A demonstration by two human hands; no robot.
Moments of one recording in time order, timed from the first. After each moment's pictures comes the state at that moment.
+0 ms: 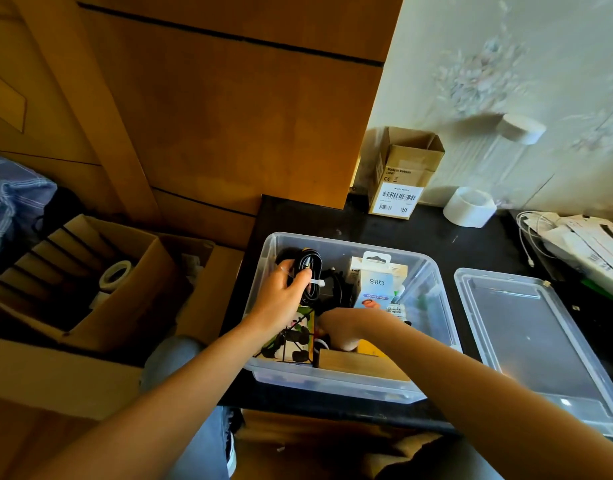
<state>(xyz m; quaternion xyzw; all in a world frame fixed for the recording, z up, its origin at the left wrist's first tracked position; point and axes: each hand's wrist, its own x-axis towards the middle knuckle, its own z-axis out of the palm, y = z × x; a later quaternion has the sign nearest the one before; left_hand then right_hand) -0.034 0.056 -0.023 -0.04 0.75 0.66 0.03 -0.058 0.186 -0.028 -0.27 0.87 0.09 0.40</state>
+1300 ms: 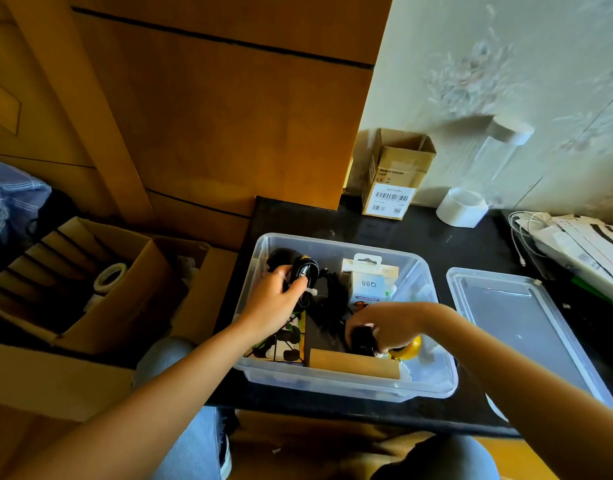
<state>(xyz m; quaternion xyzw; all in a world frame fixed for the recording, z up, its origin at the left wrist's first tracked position) -0.034 0.056 -0.026 -0.02 0.82 0.58 0.05 -0.060 0.270 0.008 -0.28 0.87 -0.04 0.41</state>
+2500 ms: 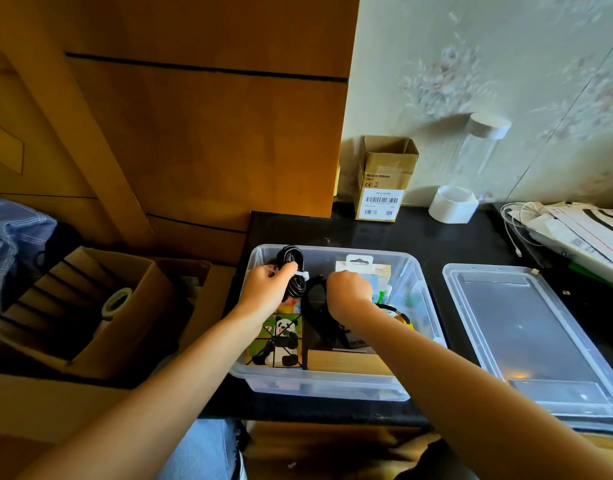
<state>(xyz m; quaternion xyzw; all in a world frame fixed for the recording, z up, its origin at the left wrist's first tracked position) -0.041 0.064 0.013 -0.16 0.76 0.63 0.05 -0.073 0.200 -0.013 -0.04 0.99 0.02 0.10</state>
